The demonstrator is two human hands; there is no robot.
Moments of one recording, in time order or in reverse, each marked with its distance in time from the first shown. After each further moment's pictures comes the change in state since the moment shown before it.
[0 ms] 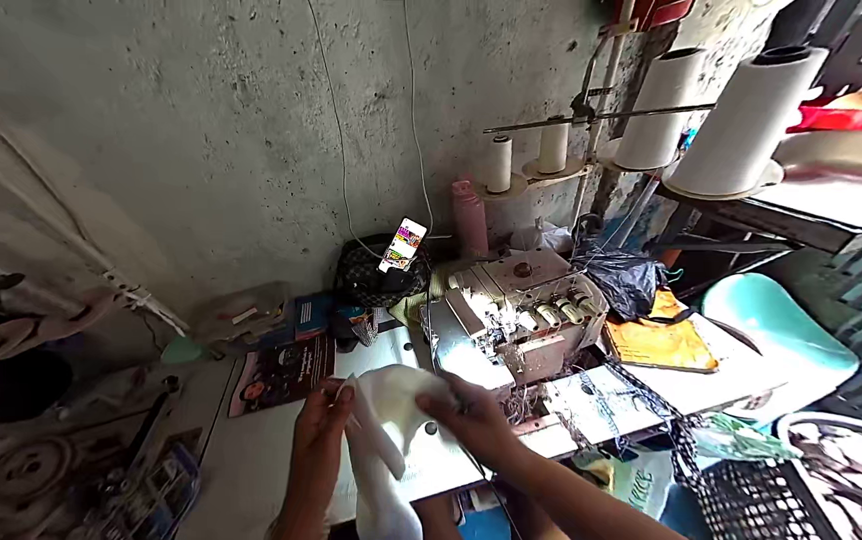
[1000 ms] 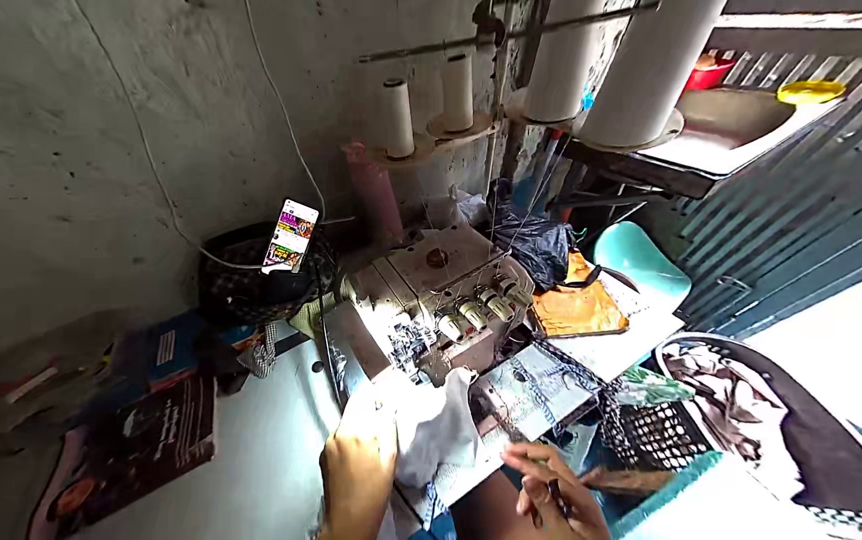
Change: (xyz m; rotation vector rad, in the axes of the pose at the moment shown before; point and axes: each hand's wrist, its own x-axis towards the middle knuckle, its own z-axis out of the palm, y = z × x) left_hand 0.007 -0.099 0.152 0.839 -0.238 0.254; right_hand -0.153 0.081 -0.112 -0.218 0.434 0.209
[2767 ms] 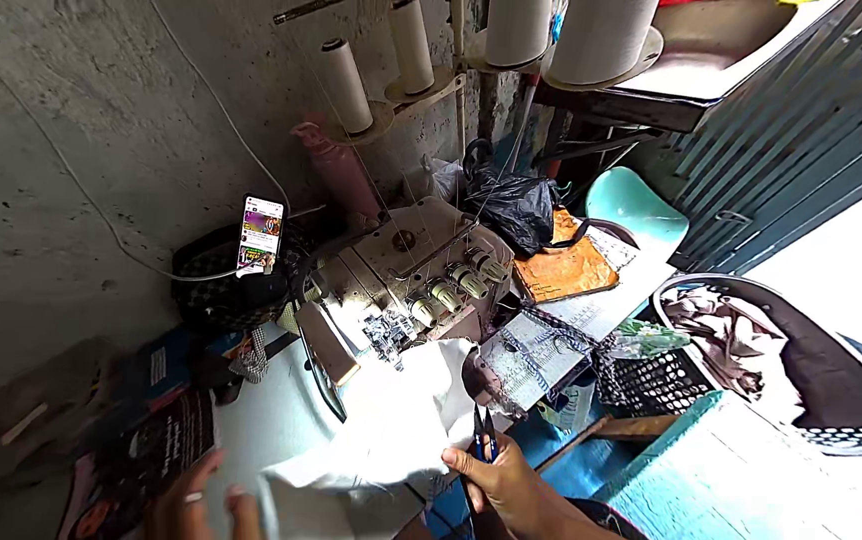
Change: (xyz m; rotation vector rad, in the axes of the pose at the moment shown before) left_hand -0.029 -0.068 -0.121 0.125 -0.070 -0.070; right_hand 0.025 -0.026 0.062 0.560 0.106 0.623
